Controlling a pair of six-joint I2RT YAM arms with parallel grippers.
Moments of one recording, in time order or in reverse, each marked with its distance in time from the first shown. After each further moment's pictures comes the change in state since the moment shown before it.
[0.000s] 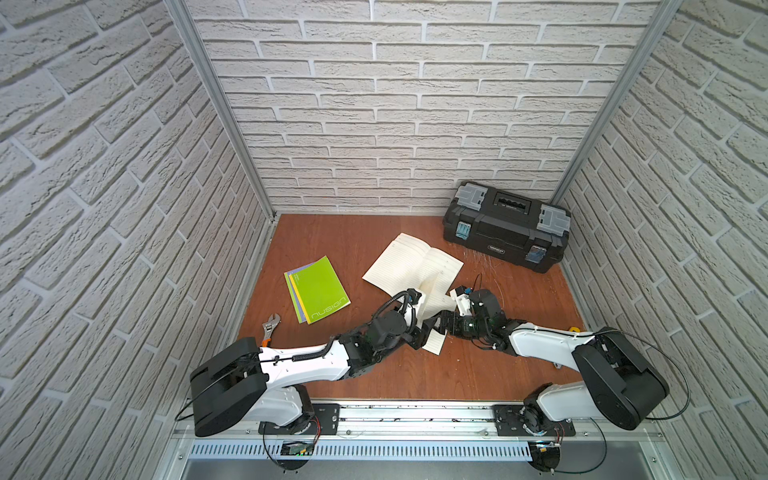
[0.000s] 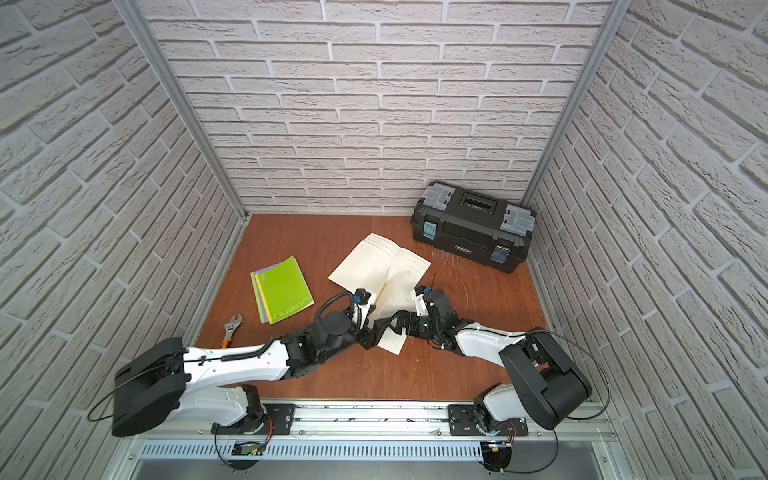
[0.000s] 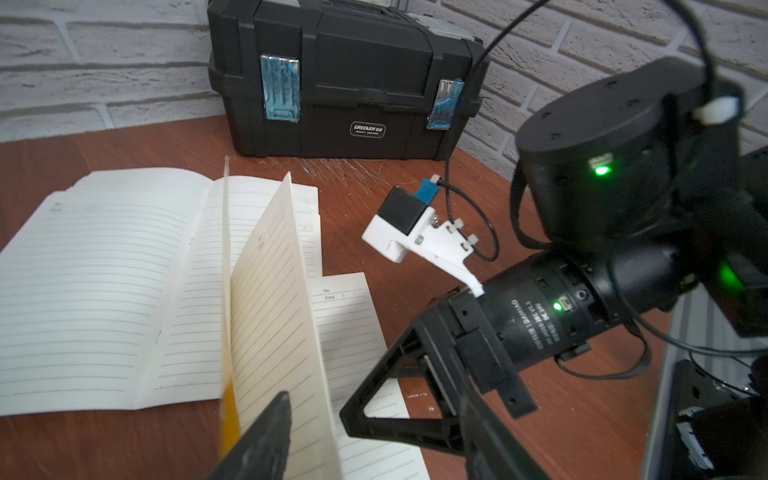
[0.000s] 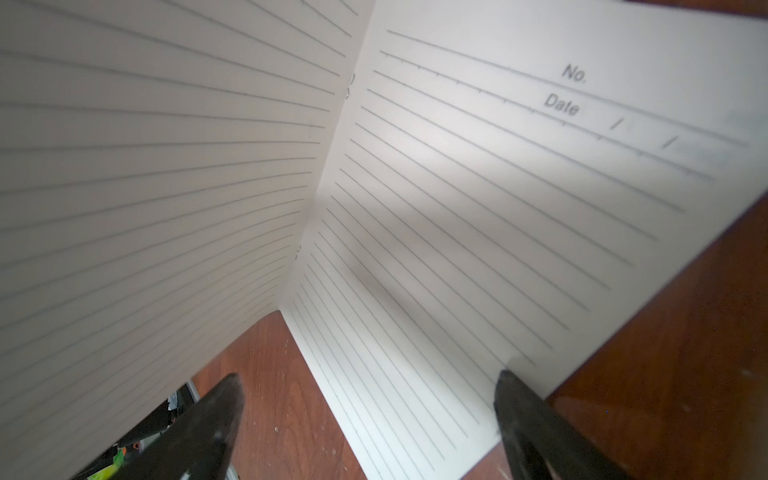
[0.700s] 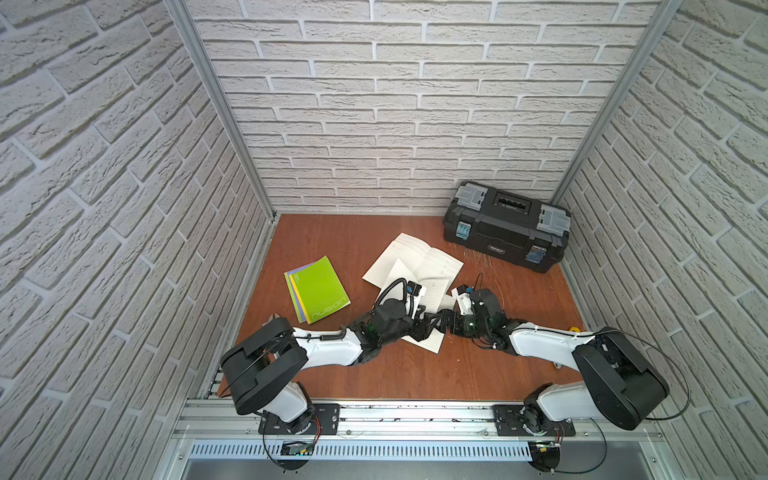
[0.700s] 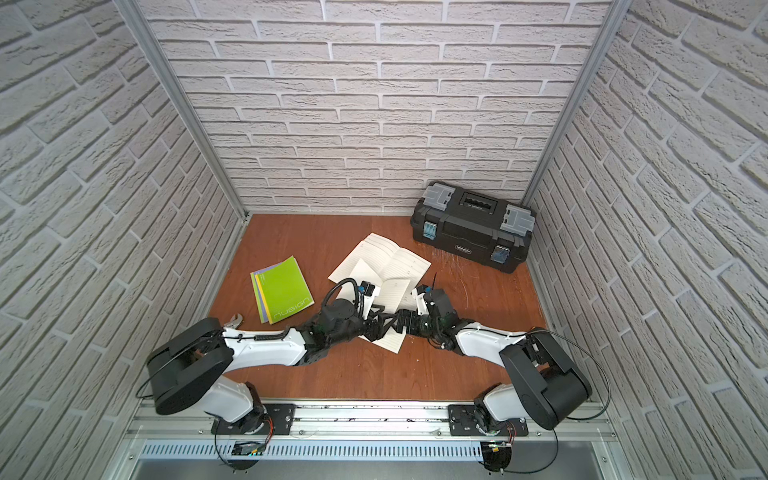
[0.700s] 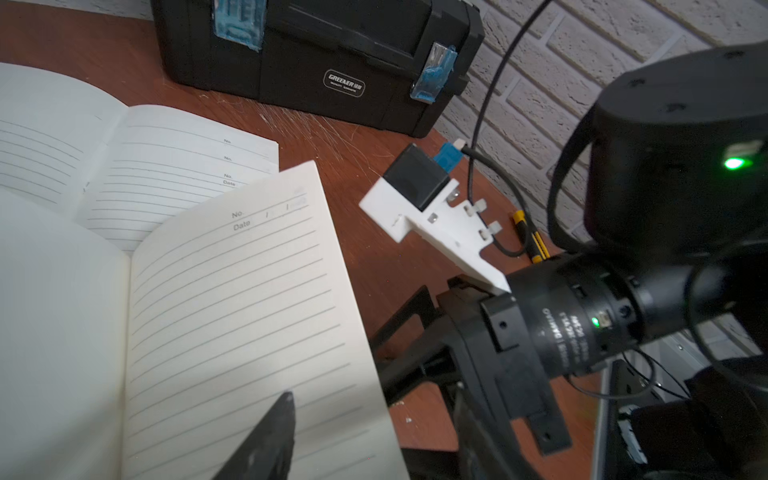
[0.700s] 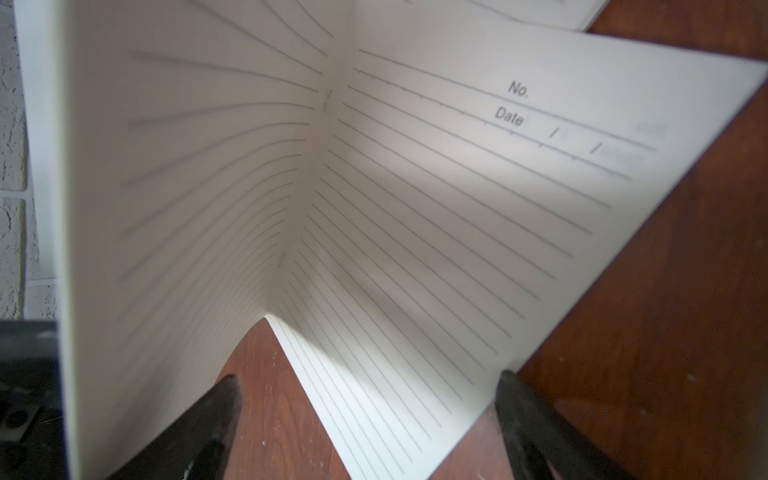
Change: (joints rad) left arm 0.083 0.163 0.054 0.080 0.256 -0.107; right arm -0.005 0.006 0.003 0.006 0.029 -0.002
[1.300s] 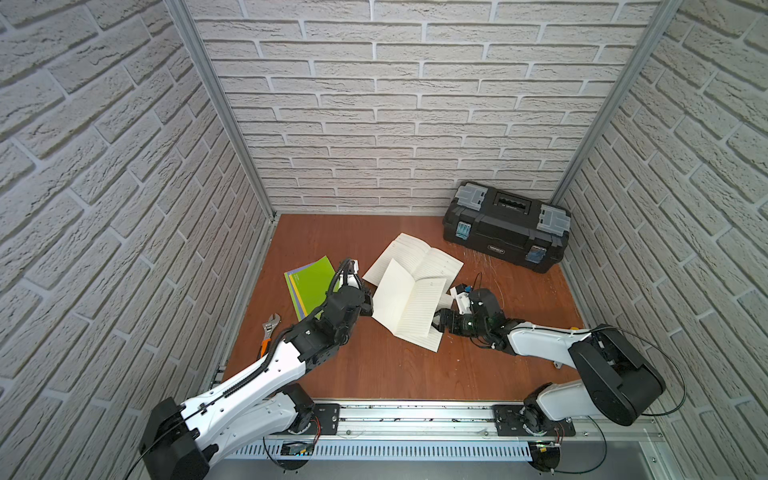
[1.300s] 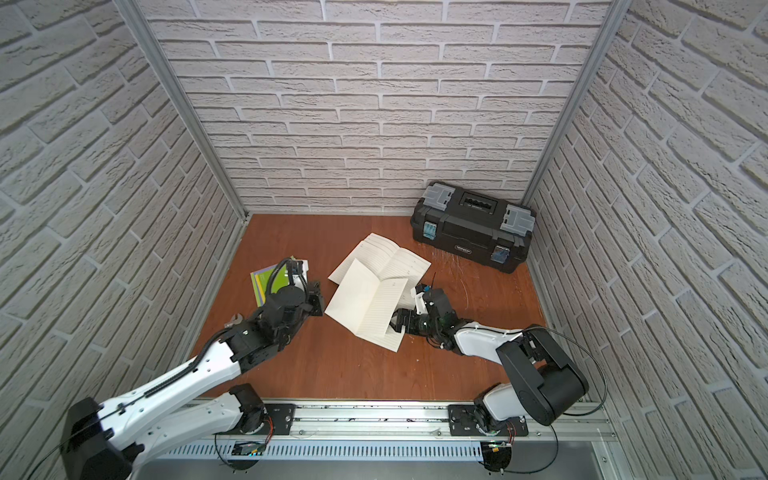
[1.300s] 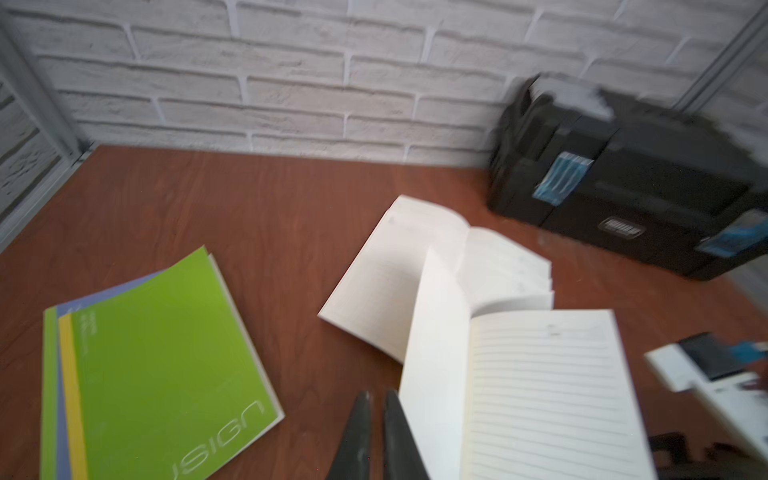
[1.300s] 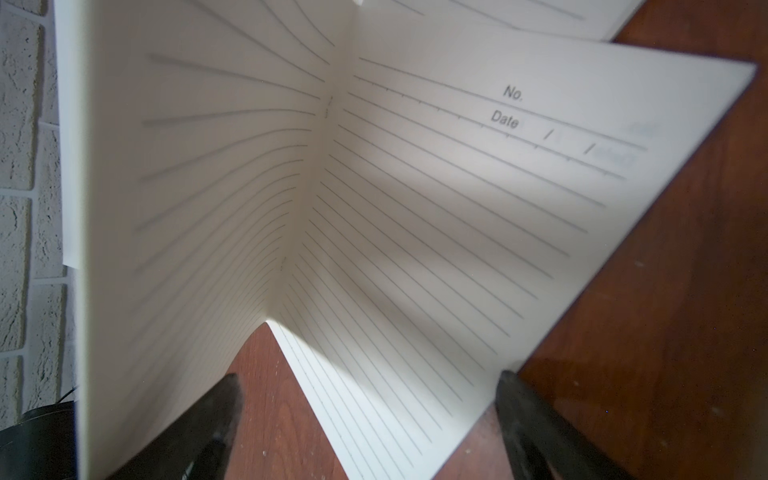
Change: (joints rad) left arm 0.208 -0.505 0.058 -0.750 -0.593 -0.026; right arm 0.003 0.021 0.000 0.039 0.002 0.000
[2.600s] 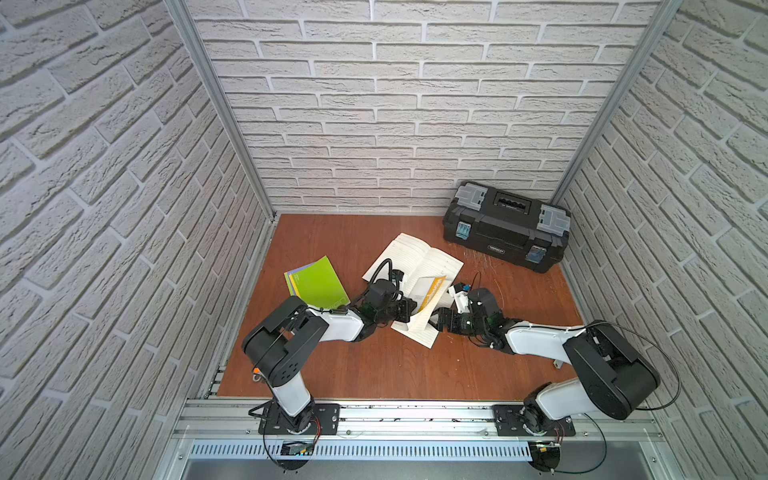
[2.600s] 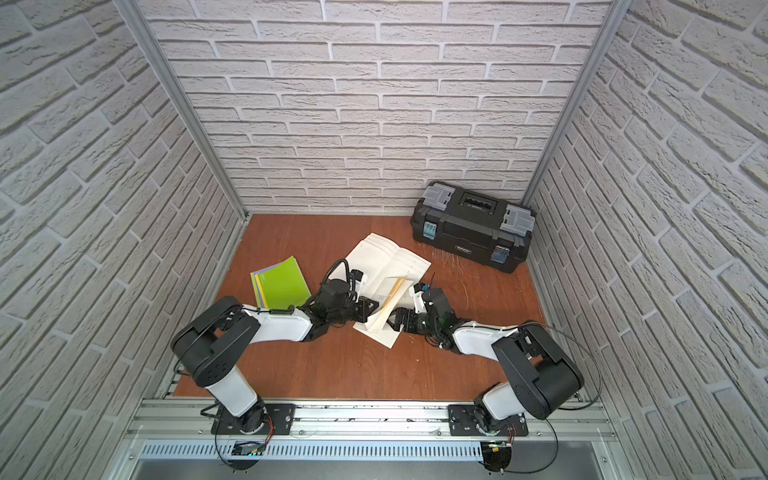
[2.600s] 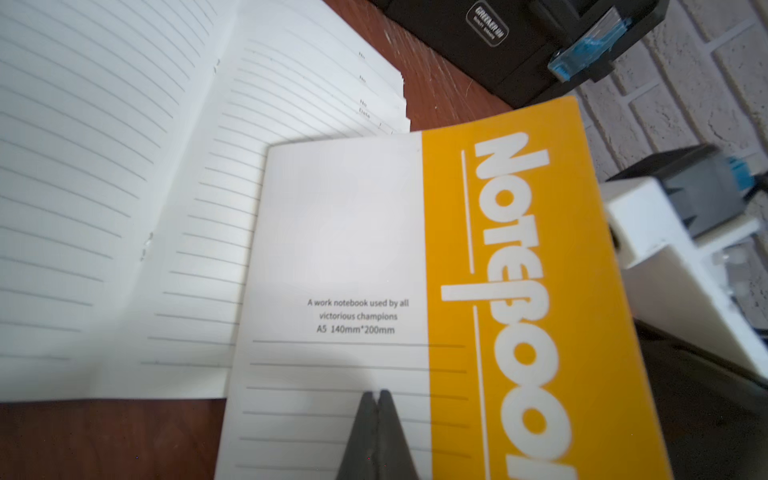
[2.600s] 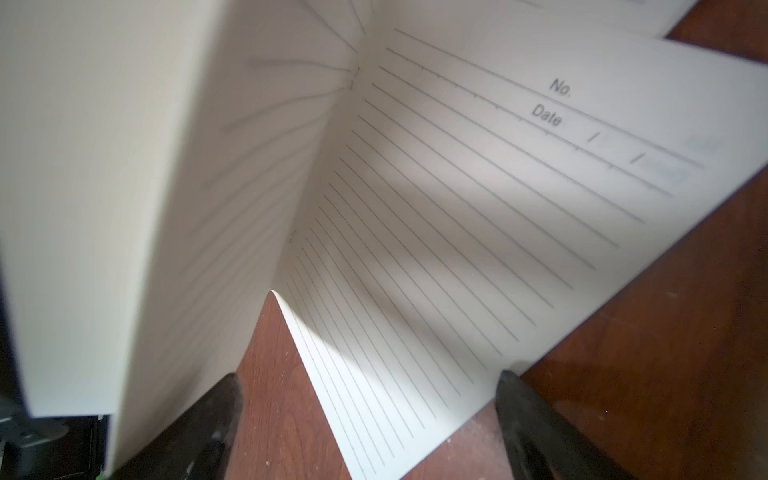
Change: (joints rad) left arm 0.029 0.742 0.038 0.665 0.779 -0.100; right arm 0.002 0.034 0.002 0.063 -0.016 0.000
